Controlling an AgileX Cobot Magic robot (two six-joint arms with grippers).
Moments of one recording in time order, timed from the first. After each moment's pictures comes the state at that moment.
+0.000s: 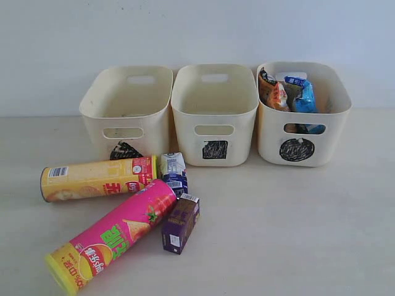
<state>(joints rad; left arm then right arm) -0.10 0.00 0.00 0.10 0.32 -0.02 0.00 0.01 -0.06 0.02 0.35 -0.03</state>
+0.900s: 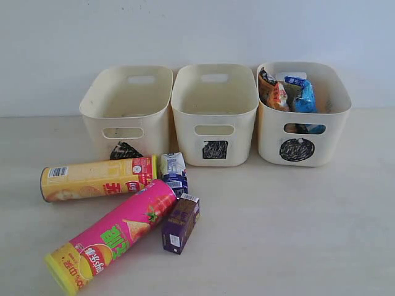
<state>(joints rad) -0.10 0.00 0.00 0.10 0.32 -0.02 0.00 0.01 -0.01 0.02 0.33 0.00</state>
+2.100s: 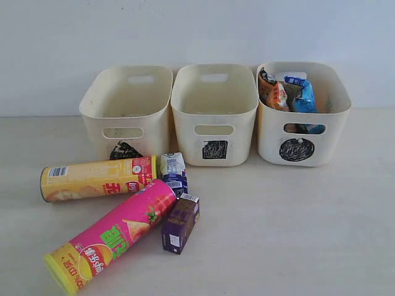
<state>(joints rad) -0.10 0.51 -0.46 -0.07 -0.26 -0.18 0.00 0.01 -0.01 0.02 0.33 0.00</state>
